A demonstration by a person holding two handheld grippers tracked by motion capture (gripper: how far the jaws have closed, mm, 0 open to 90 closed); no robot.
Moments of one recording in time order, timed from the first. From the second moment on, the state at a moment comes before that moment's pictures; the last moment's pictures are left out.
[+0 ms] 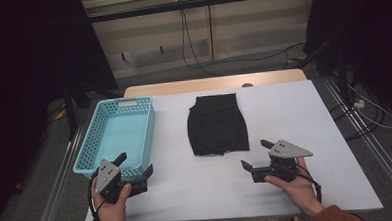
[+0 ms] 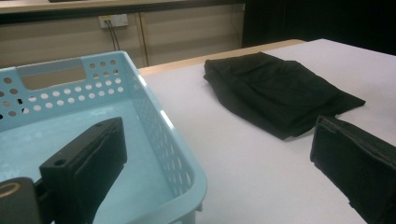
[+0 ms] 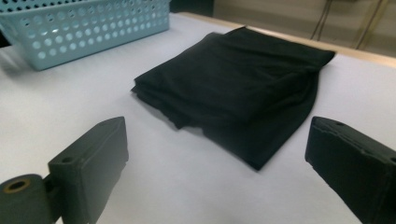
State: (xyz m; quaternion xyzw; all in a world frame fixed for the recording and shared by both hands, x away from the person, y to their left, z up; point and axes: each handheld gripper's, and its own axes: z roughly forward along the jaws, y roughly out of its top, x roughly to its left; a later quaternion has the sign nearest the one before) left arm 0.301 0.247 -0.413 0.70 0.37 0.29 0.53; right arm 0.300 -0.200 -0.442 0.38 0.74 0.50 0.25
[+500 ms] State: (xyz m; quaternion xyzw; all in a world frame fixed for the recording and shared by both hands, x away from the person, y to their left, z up) left arm 0.302 0.247 -0.413 0.71 0.37 0.29 0.53; right arm 0.320 -0.176 -0.434 0.36 0.79 0.47 0.19
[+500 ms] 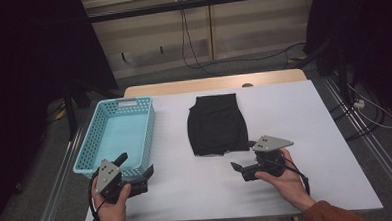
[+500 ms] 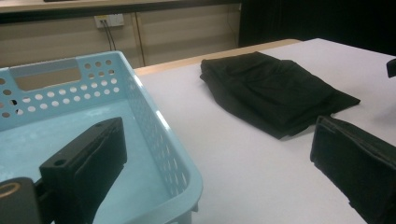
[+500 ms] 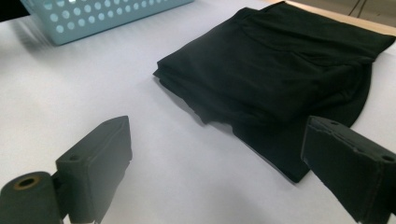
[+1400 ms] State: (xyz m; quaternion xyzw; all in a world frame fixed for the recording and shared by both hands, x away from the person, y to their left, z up) left arm 0.301 0.247 -0.413 0.71 0.37 0.29 0.53; right arm 0.374 -0.149 -0.420 0.30 0.86 0.39 0.14
